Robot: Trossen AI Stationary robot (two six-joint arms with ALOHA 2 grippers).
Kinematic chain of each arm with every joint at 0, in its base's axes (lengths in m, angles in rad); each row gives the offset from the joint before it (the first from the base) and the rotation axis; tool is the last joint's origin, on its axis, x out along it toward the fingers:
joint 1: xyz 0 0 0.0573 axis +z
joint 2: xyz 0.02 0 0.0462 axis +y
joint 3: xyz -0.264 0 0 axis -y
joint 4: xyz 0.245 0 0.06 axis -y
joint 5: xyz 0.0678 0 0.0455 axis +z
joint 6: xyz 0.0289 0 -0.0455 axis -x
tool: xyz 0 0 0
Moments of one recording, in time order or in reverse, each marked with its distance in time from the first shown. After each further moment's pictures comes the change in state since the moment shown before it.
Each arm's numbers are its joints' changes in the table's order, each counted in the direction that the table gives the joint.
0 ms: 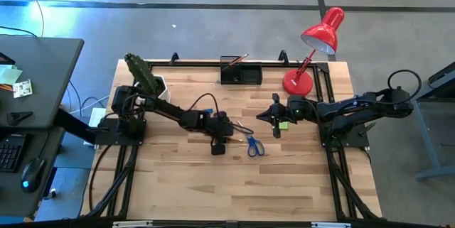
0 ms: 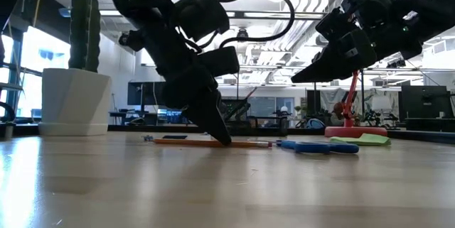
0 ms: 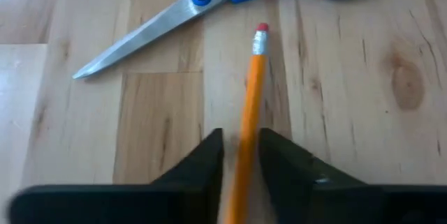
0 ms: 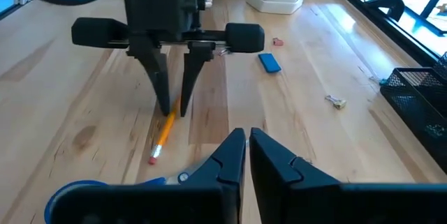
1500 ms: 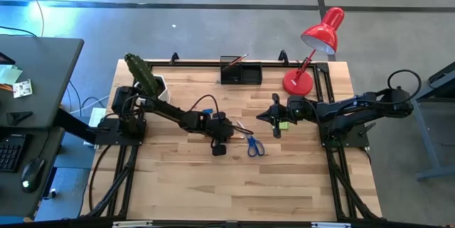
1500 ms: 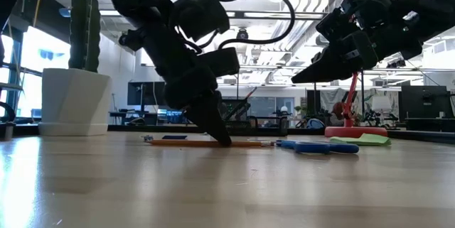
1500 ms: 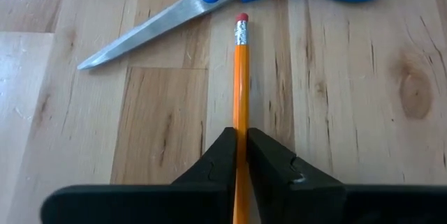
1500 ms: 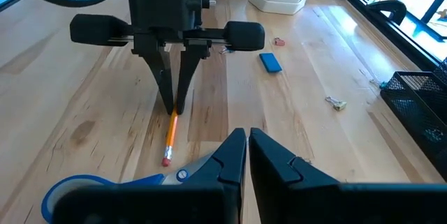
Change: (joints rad) left arm -0.013 0.009 0.000 -0.009 0.037 0.061; right arm -0.003 0.000 0.000 -0.005 0.004 0.031
